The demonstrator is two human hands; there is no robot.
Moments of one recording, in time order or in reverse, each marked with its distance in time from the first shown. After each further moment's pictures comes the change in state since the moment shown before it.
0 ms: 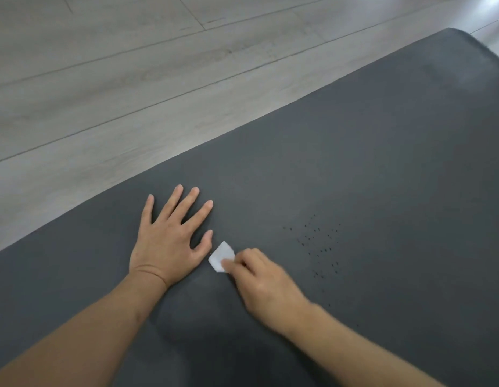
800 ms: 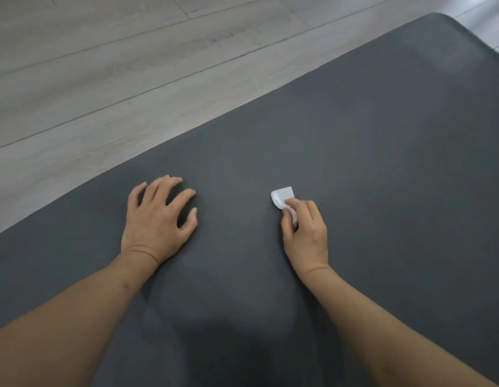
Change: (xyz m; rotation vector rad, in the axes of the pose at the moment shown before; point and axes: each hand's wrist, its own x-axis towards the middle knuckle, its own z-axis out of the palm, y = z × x) left_hand 0.002 0.005 -0.008 -0.017 0.070 -0.036; right_hand -0.024 0.073 -0.016 -0.023 0.522 0.594
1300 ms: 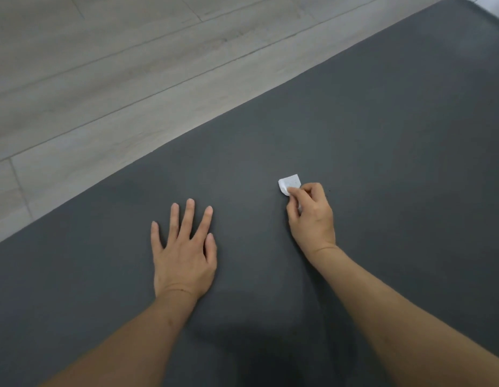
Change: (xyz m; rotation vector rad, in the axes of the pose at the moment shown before) left_hand -0.084 0.062 -0.009 0.099 -0.252 -0.285; right_hand 0.005 -0.002 -0.007 0.030 -0.068 -0.017
